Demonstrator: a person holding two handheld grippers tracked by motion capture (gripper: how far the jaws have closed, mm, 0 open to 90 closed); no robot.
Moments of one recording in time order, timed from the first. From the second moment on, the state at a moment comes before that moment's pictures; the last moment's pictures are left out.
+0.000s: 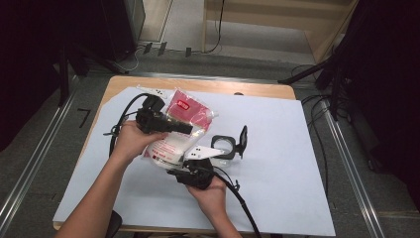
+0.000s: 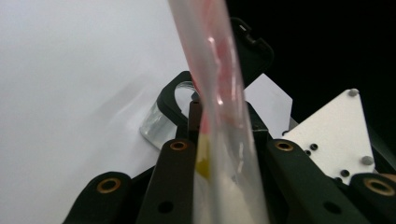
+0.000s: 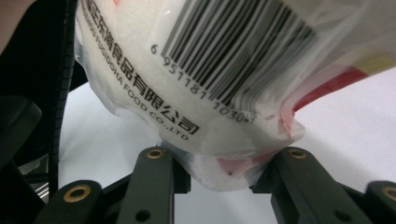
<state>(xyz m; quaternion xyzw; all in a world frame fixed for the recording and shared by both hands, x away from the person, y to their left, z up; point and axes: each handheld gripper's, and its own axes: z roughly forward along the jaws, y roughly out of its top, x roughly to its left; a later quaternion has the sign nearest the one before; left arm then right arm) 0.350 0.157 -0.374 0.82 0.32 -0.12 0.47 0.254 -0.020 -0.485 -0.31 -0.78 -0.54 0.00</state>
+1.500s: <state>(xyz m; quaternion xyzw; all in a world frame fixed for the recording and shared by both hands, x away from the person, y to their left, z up) 0.350 0.137 -0.379 0.81 0.38 -0.16 0.42 0.243 -0.009 -0.481 -0.33 -0.78 -0.52 0.01</state>
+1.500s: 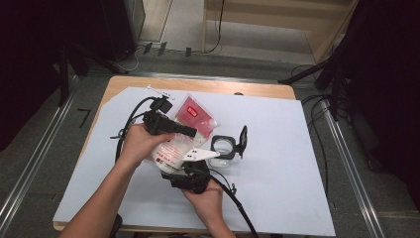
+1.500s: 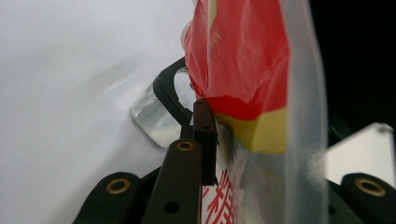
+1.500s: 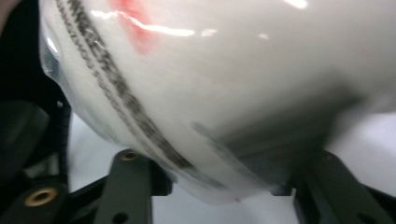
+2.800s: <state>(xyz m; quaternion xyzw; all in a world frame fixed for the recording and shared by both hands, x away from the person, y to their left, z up) 0.324 0.111 -0.353 0.86 0.34 -0.12 0.37 0.229 0.000 -0.467 -0.33 -0.78 -0.53 -0.02</state>
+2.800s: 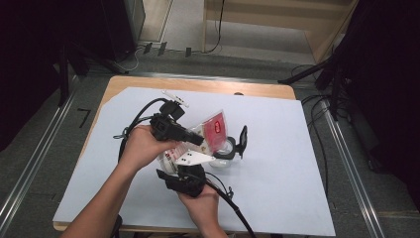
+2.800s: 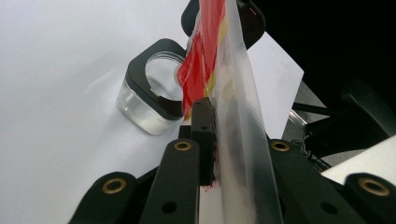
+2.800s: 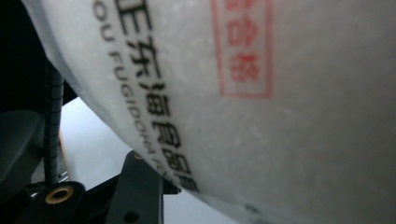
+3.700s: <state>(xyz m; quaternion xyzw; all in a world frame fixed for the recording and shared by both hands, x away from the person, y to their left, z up) 0.319 0.123 -0.335 0.84 0.35 -0.10 0.41 0.230 0.006 -0.457 -0.32 -0.77 -0.54 -0.02</state>
